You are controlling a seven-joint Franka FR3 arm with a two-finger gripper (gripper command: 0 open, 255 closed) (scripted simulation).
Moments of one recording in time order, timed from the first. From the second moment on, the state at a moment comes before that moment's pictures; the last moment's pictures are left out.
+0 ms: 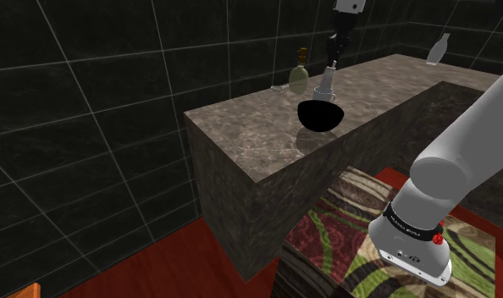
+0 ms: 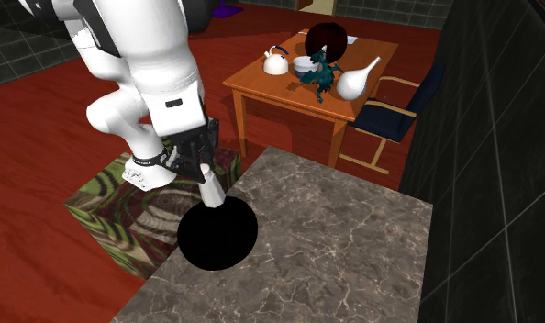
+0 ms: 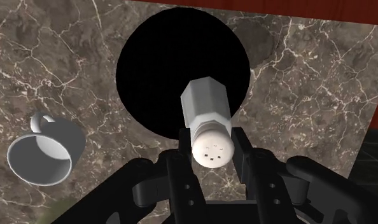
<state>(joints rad) -0.23 -0.15 -0.29 -1.87 0.05 1.70 -0.45</state>
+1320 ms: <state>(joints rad) -0.24 -0.13 -0.30 -2.10 0.06 1.96 -0.49</state>
